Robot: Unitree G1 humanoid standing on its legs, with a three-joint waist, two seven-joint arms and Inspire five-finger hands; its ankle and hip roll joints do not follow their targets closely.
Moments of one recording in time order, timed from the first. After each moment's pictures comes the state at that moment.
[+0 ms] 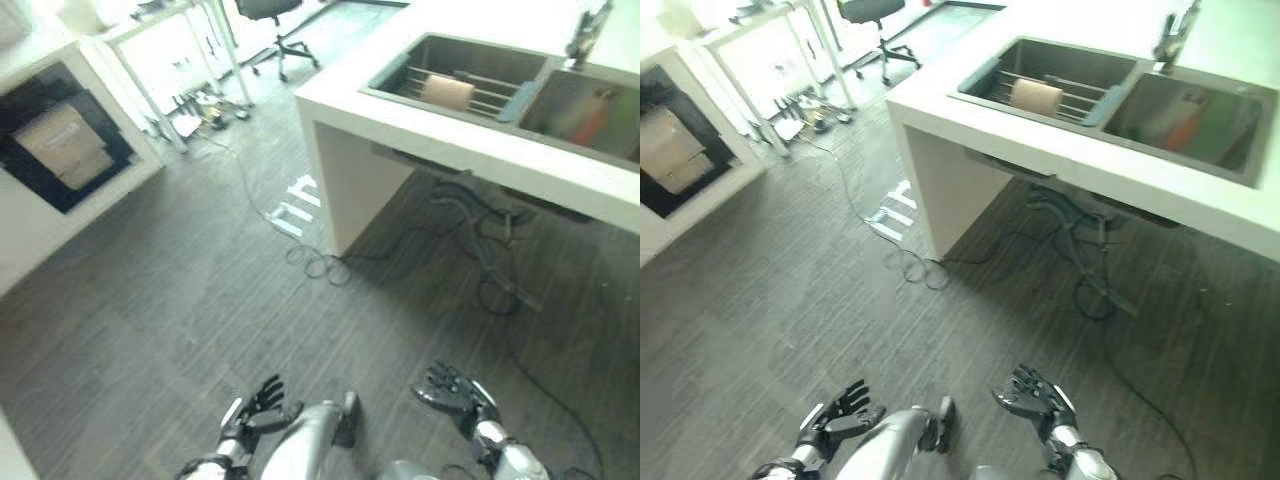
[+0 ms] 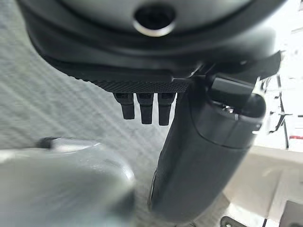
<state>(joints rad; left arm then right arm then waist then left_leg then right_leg) 0.15 0.23 -0.06 0.86 -0.42 -0.26 -0.28 0.07 -0.36 0.19 0.73 0.71 -0.17 0.21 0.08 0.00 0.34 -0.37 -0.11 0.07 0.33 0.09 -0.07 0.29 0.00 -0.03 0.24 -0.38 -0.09</state>
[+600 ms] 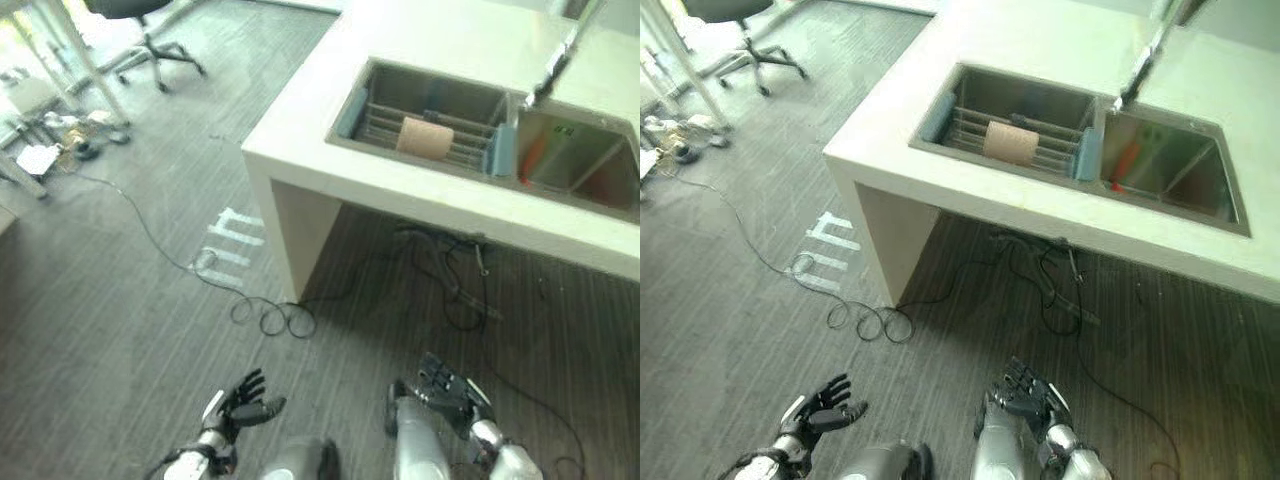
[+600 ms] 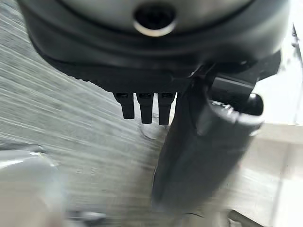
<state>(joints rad) 0.10 0.29 -0.09 0.95 -0.43 -0.24 -0.20 0.10 -0.32 0.17 0.76 0.67 -0.20 0.29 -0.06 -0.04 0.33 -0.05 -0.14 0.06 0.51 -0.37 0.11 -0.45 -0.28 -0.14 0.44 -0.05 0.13</state>
